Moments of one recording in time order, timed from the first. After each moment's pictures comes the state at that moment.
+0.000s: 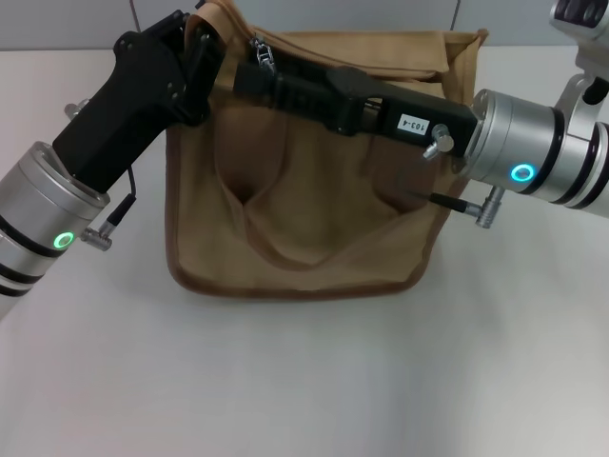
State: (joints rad) left arm -0.62 -2.08 0.30 0.00 1.61 1.78 -0.74; right arm 0.75 2.09 -1.32 -0.27 -1.01 -1.50 1.45
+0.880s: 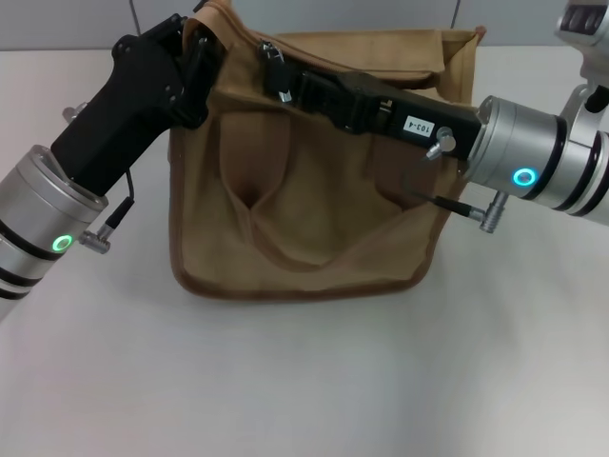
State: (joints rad) left arm -0.62 -2.08 0.30 0.00 1.61 1.78 -0.74; right arm 0.74 2.09 -1.33 -0.26 -0.99 -1.47 1.45
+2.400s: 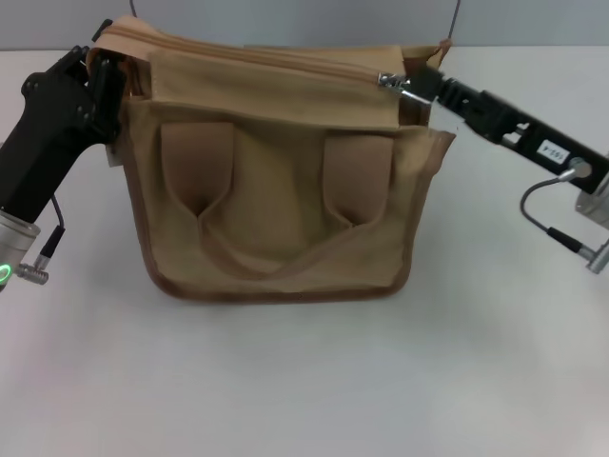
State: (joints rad) left arm -0.49 -2.07 0.17 0.02 1.61 1.73 -0.73; right arm 0.48 2.06 -1.19 -0.35 -1.00 -1.50 1.49
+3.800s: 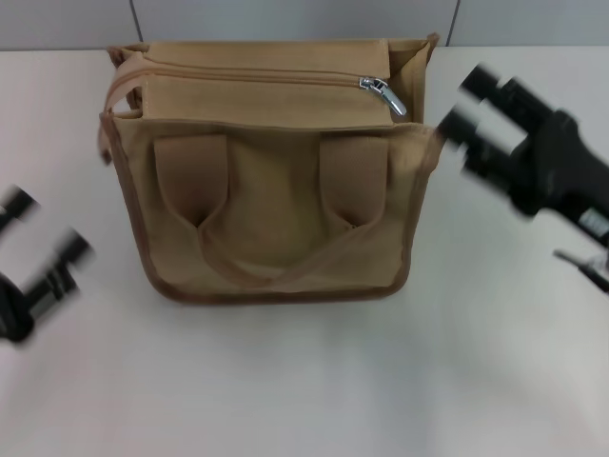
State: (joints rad) left arm -0.16 -2.05 0.34 0.29 1.75 1.91 -0.70; right arm 0.39 2.08 -1.14 -0.29 -1.05 -1.77 0.87
